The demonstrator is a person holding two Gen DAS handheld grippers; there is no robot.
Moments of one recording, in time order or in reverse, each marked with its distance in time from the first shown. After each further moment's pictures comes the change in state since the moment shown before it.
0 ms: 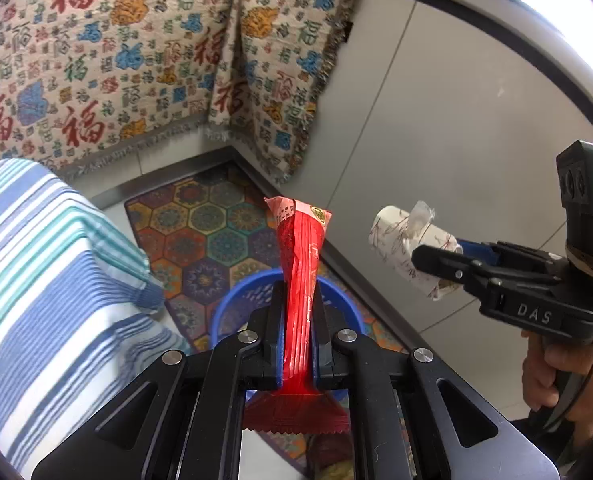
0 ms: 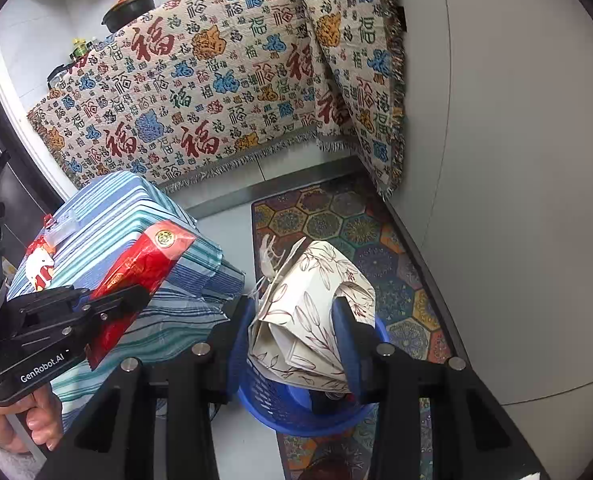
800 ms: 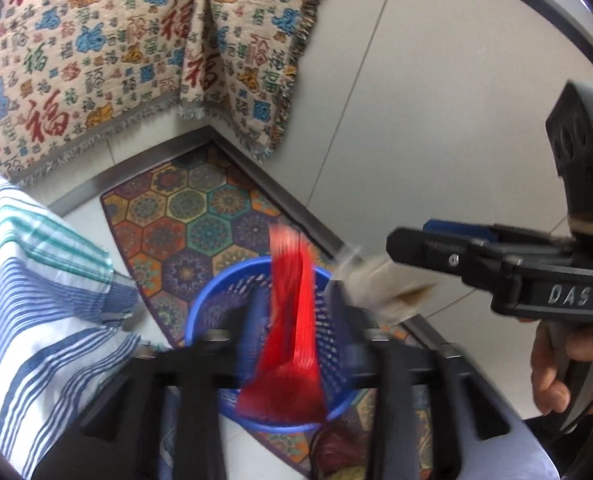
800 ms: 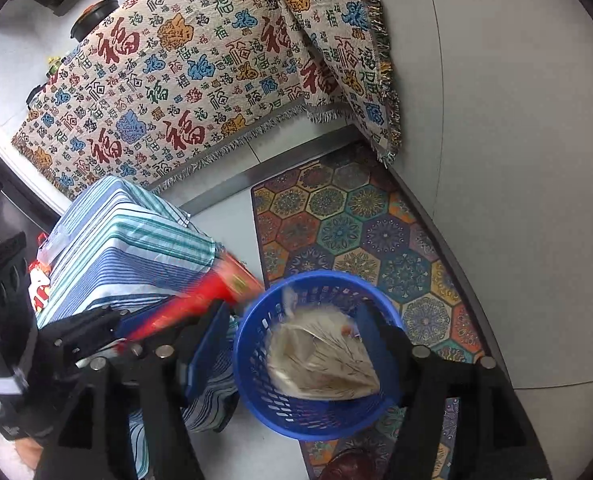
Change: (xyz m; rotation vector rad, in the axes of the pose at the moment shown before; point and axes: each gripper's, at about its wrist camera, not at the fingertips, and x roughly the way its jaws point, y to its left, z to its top) left arm 0.067 -0.012 -0.008 0.073 0.070 -0.034; right arm 0.047 -0.033 -0.001 0.114 0.066 0.057
